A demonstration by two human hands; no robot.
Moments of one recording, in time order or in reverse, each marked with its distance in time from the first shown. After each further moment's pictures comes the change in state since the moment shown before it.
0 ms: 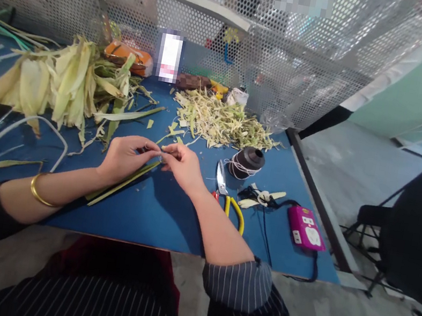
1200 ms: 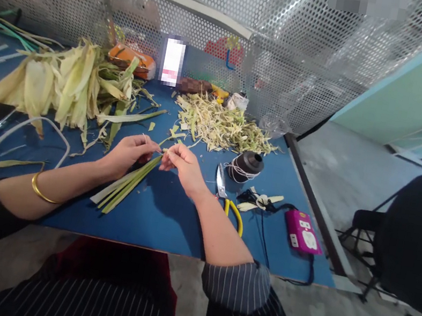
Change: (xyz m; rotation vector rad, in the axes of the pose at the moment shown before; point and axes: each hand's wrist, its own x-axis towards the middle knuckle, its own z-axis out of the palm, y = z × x) left_hand 0.010 -0.005 0.001 -0.693 -0.166 -0.509; right_hand -0.006 -0.013 0.002 0.157 -0.125 -0.040
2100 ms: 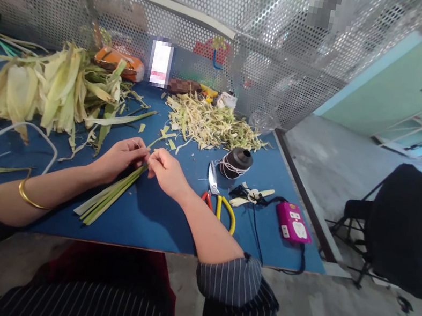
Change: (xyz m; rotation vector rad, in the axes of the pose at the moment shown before) left_hand -0.004 0.004 0.004 -0.022 -0.103 -0.008; right_hand -0.005 0.000 0.011 -0.274 -0.015 -0.052
